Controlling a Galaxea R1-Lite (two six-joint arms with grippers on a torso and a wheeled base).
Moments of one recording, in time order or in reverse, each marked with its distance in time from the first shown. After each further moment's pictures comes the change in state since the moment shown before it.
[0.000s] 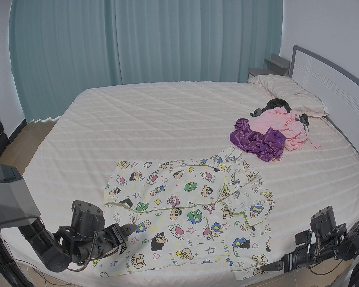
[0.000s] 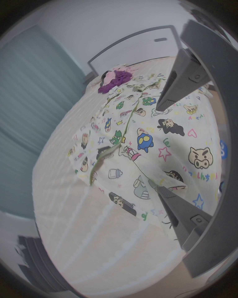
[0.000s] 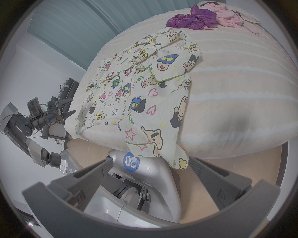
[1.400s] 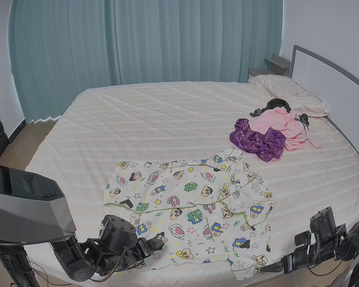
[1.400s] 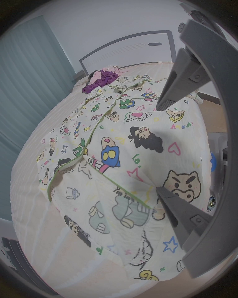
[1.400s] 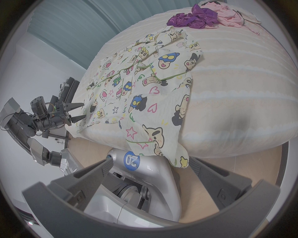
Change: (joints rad) left arm -0.172 0.167 -0.081 -0.011 -0.036 -0.151; right arm 0.011 0.001 0.003 0.003 0.003 0.002
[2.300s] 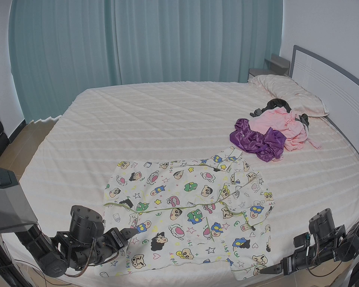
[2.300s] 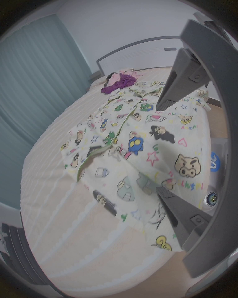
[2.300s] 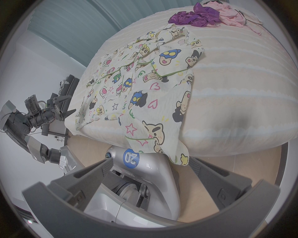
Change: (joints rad) left arm 0.131 -0.194 0.120 0.006 0.004 0.006; right arm 0.007 0.012 0.007 -0.002 0.000 -0.012
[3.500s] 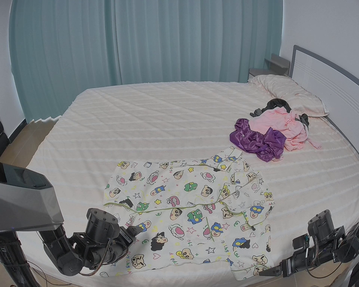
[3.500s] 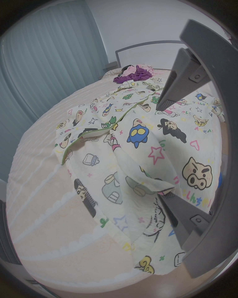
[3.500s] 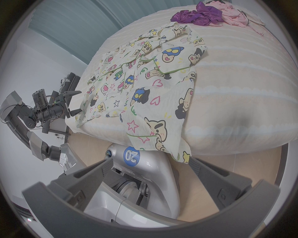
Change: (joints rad) left arm -0.011 0.169 -0.065 -0.062 0.034 -0.220; right arm 0.020 0.002 0.006 0.000 0.000 0.000
